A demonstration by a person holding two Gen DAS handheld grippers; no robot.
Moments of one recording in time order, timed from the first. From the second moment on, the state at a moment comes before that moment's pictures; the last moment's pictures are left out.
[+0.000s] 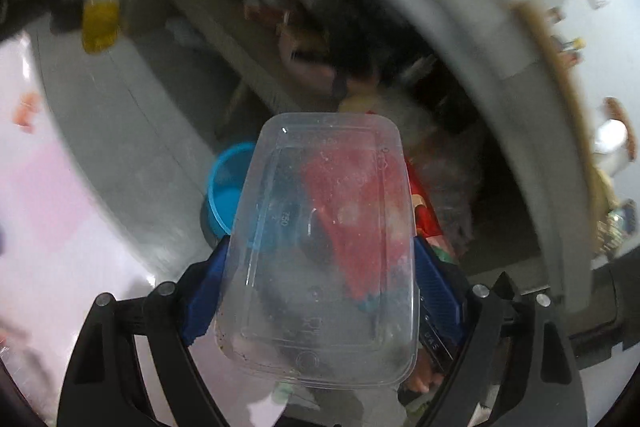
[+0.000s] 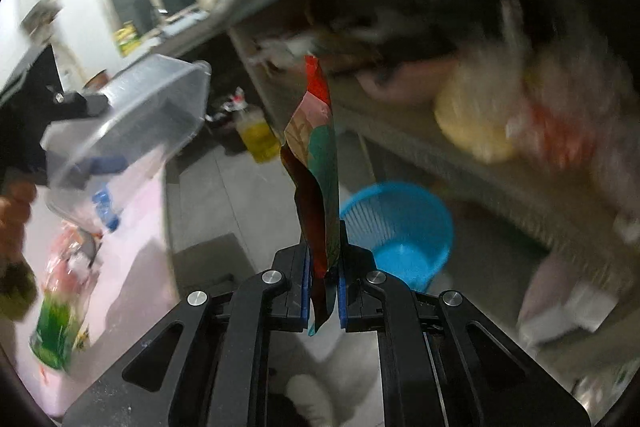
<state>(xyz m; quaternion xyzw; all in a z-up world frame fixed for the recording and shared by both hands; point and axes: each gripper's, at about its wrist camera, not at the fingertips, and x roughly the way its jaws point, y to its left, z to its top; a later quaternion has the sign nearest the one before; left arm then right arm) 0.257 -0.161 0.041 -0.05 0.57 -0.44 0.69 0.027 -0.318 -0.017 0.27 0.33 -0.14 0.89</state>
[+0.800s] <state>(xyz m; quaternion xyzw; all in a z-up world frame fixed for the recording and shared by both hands) 0.343 -0.345 -0.197 0.04 0.67 -0.29 0.68 0.136 -0.426 -0.270 0.53 0.43 -0.19 0.71</state>
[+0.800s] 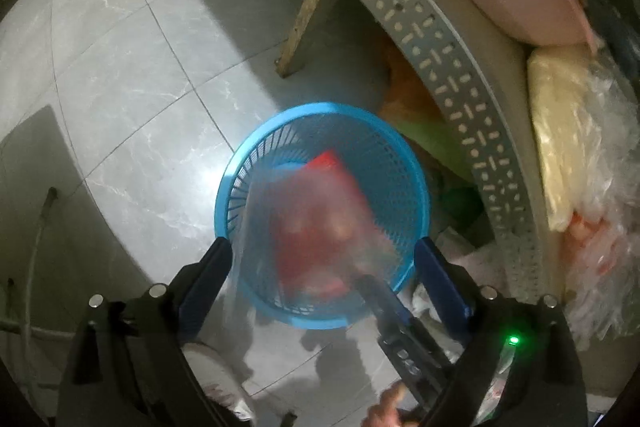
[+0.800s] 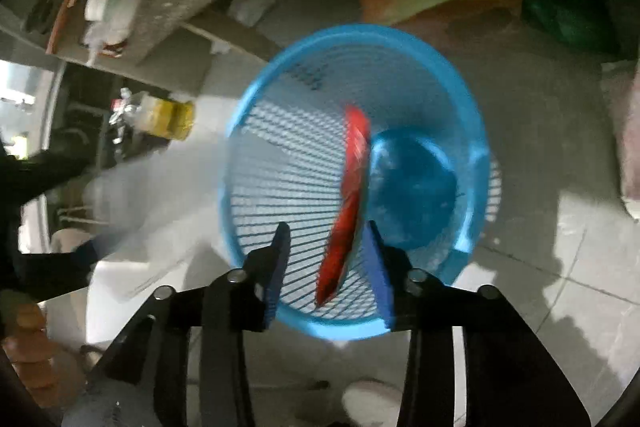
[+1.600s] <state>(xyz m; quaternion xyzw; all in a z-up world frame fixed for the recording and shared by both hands) 0.225 -0.139 0.027 -0.13 0.41 -0.42 0.80 0.041 -0.317 -0.061 0.21 0.31 -0.21 0.90</state>
